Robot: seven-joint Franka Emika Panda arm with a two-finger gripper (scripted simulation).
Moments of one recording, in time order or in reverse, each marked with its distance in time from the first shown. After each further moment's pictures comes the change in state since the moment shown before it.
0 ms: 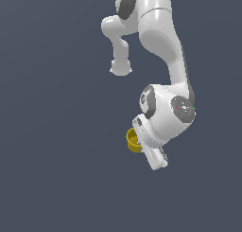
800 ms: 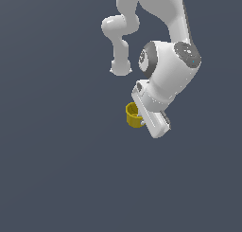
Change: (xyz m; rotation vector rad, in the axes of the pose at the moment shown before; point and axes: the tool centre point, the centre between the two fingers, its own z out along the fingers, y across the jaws) arm -0.003 0.084 -0.090 0.001 -0.002 -0.001
